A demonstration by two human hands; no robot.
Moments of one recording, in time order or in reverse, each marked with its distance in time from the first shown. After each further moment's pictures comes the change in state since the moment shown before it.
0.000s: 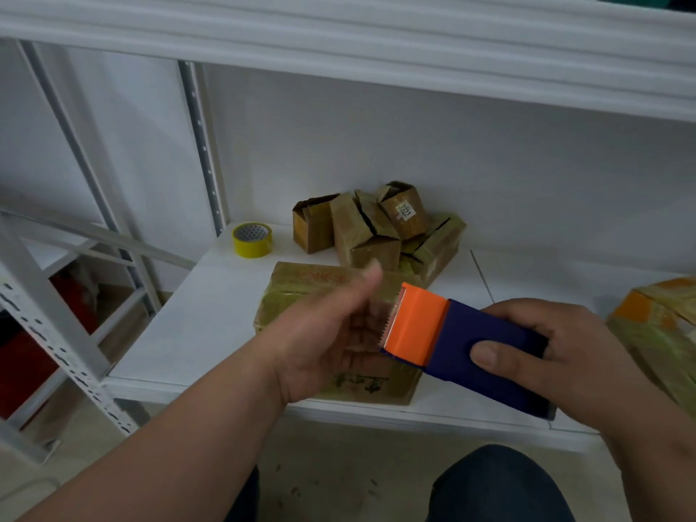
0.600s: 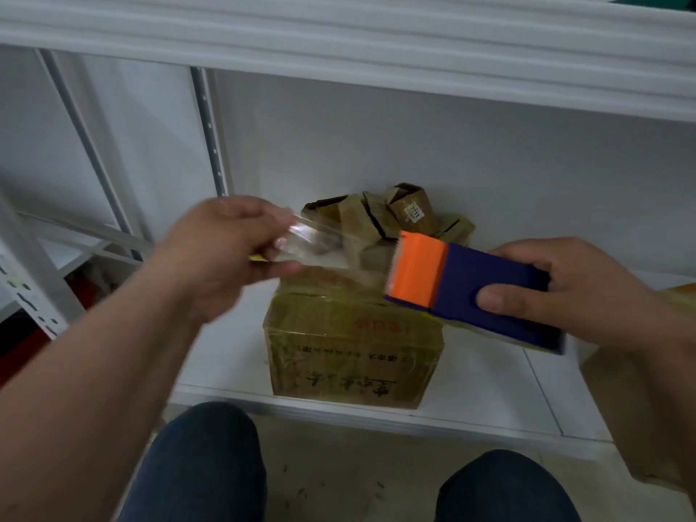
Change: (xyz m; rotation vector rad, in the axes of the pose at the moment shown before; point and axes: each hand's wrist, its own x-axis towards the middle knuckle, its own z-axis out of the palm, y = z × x) left_hand -0.028 0.070 -0.053 0.119 0.499 0.361; right_hand 0.051 -0.008 -0.032 -0.162 -0.092 -0.105
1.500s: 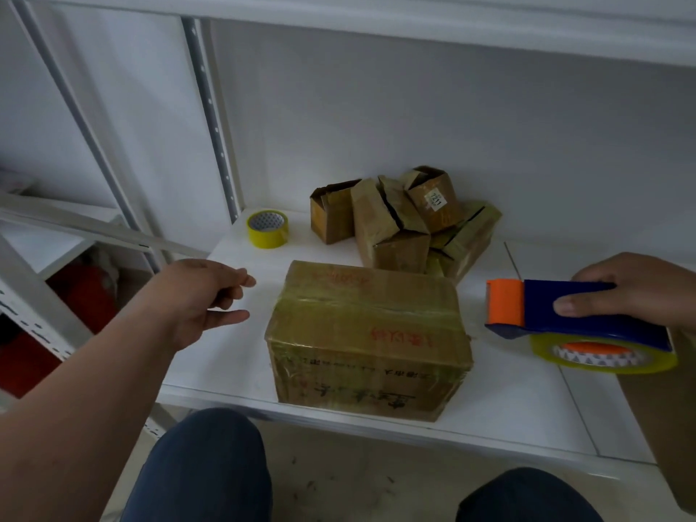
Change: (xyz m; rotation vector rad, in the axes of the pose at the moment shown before) left_hand 0.073 -0.094 -0.066 0.145 0.191 -0.365; right_hand 0.040 0.101 -0.026 -0.047 -0.289 0.560
